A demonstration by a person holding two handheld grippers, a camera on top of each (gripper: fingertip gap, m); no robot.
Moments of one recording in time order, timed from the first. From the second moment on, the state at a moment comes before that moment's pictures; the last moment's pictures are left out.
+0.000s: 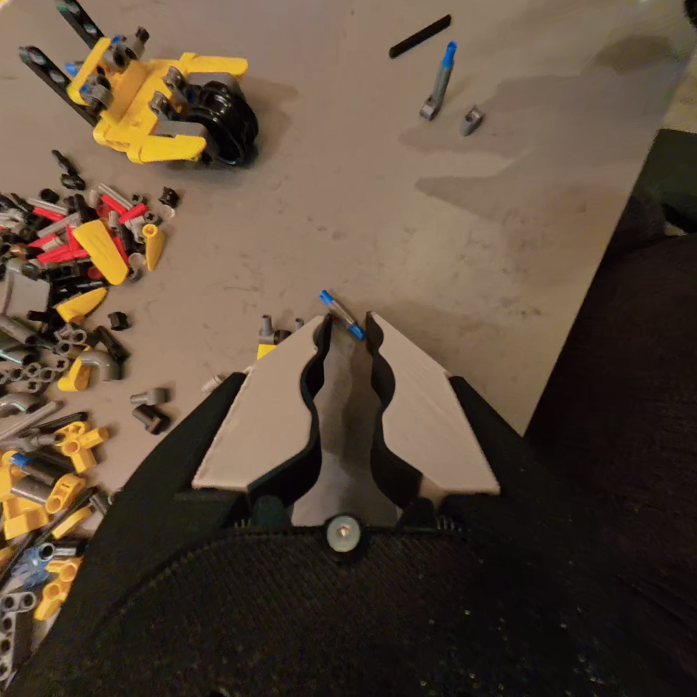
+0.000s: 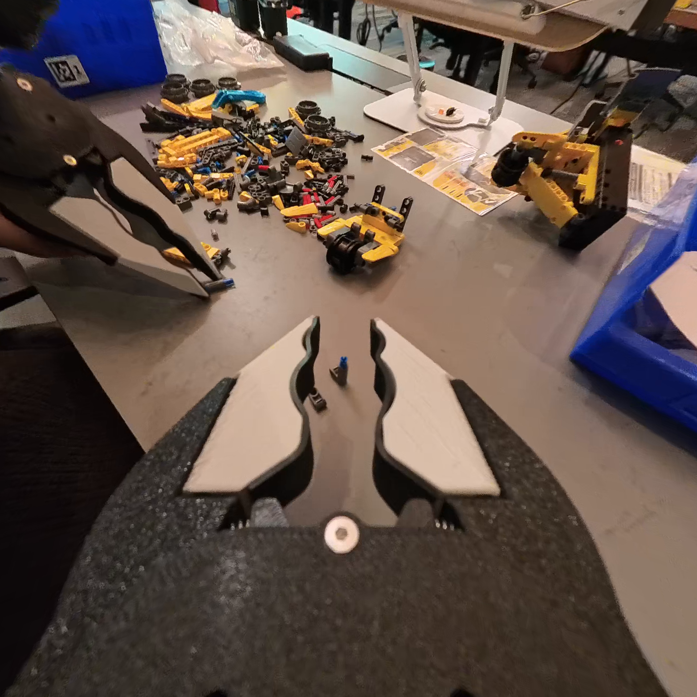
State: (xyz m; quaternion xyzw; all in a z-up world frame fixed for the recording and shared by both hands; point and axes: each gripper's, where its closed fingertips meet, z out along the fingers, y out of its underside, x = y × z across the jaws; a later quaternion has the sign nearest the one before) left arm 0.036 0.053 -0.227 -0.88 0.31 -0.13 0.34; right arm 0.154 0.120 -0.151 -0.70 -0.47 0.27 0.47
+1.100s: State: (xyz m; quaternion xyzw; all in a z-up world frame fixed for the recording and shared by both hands) left arm 0.127 0.026 -0.166 -0.67 0.48 -0.18 0.53; right arm 0.114 0.024 -0.163 -0.67 -0.37 0.63 0.10
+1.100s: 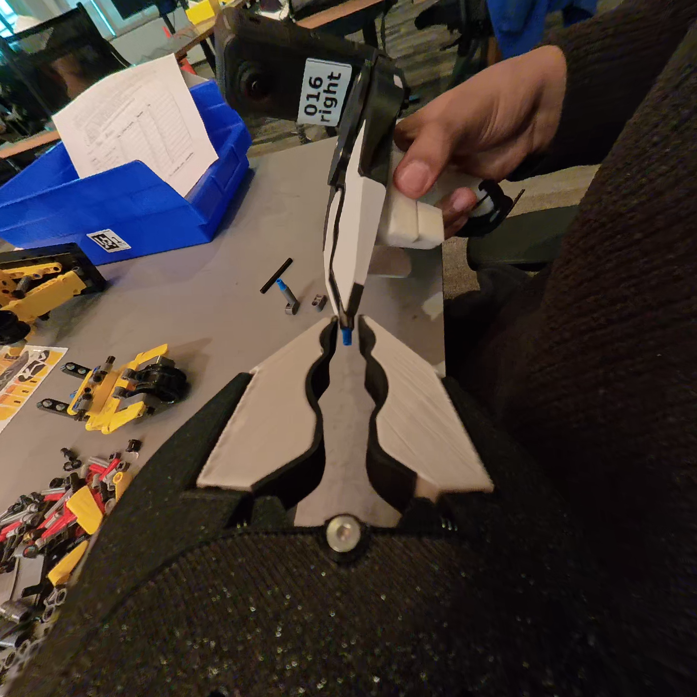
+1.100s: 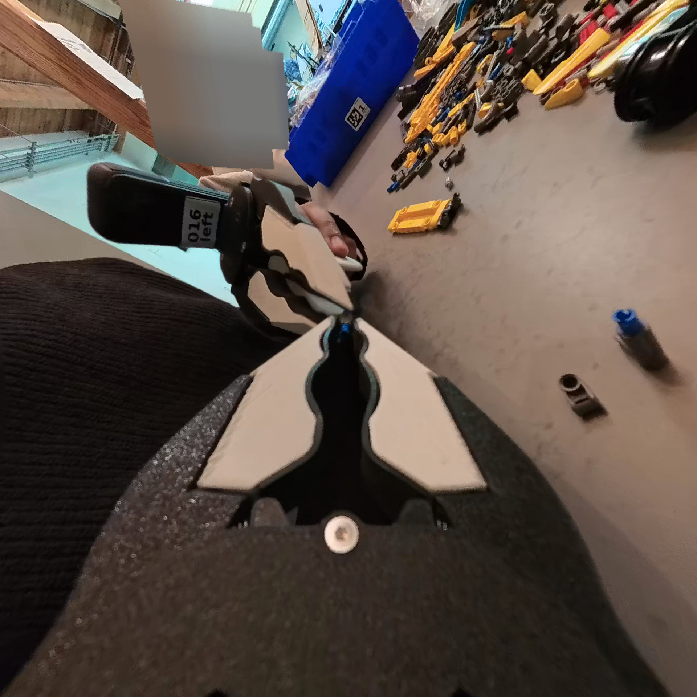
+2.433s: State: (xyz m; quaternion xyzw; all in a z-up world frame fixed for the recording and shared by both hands) left arm 0.118 0.019 -0.155 -0.67 0.45 -0.25 0.54; right arm 0.112 0.021 -0.149 -0.65 -0.39 0.64 0.13
